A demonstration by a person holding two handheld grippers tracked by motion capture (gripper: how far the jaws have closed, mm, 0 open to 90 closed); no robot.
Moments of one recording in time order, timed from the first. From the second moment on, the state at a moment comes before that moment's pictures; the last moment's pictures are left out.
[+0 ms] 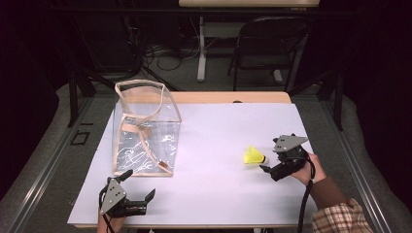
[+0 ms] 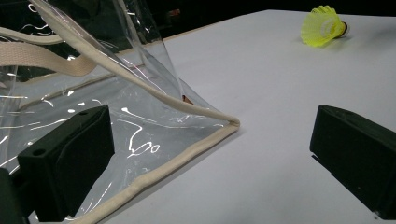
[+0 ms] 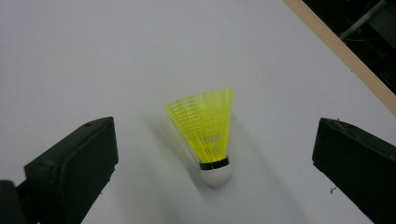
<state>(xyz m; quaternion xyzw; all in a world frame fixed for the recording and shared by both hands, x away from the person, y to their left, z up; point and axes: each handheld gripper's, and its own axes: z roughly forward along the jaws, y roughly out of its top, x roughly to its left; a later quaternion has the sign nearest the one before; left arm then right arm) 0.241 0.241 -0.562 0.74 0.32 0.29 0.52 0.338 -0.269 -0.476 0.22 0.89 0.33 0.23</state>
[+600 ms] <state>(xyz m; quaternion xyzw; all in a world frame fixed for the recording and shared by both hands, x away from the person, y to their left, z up) 0.241 0.241 -0.562 0.74 0.32 0.29 0.52 0.363 -0.271 -0.477 0.21 0.91 0.30 0.21</state>
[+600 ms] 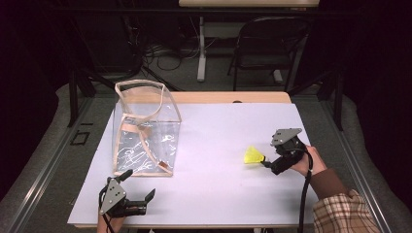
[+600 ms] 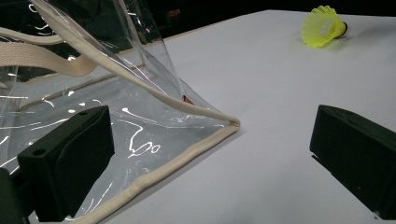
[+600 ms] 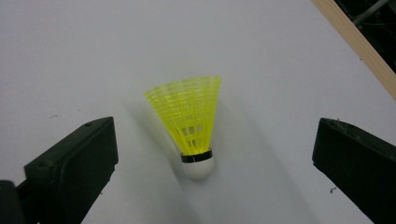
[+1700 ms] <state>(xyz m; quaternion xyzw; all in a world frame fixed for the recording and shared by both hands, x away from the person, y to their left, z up) 0.242 0.240 -0.563 0.74 0.32 0.29 0.52 0.381 -0.260 -0.492 0.19 0.94 0.22 0.16</state>
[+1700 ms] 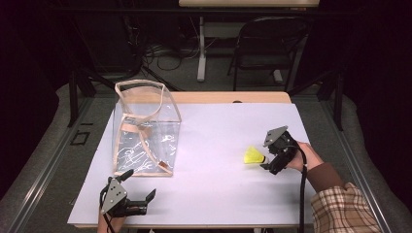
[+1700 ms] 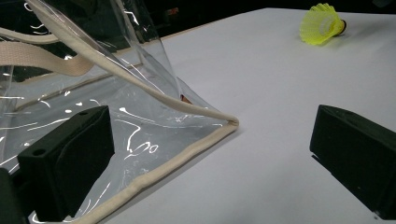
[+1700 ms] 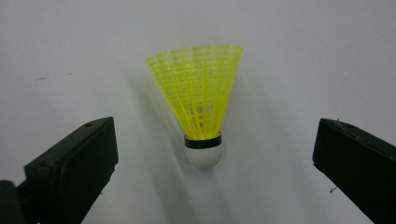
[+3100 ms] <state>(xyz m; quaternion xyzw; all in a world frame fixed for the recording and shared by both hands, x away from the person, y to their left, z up) 0.242 0.240 -0.562 0.74 0.32 0.29 0.52 0.391 -0.251 -0.522 0.19 0.96 0.15 0.14</state>
